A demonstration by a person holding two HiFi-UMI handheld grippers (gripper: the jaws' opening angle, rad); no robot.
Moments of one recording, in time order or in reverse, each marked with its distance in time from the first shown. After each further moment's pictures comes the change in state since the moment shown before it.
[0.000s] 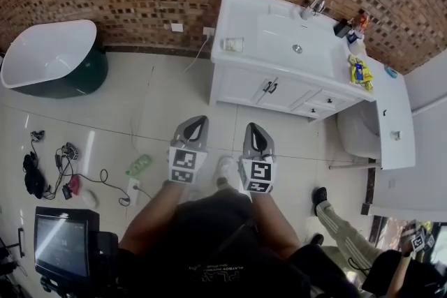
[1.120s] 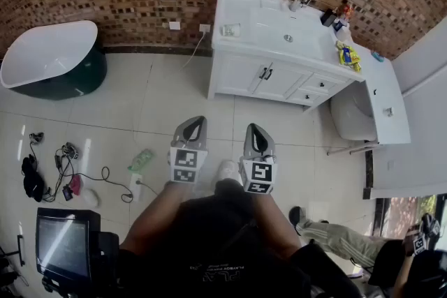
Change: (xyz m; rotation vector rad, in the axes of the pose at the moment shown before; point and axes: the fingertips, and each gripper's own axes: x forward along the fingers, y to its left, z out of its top) left arm -0.114 -0.023 -0.022 -0.004 -0.011 0.010; right arm -0.115 0.057 -0.004 -0.026 -0.030 -0.055
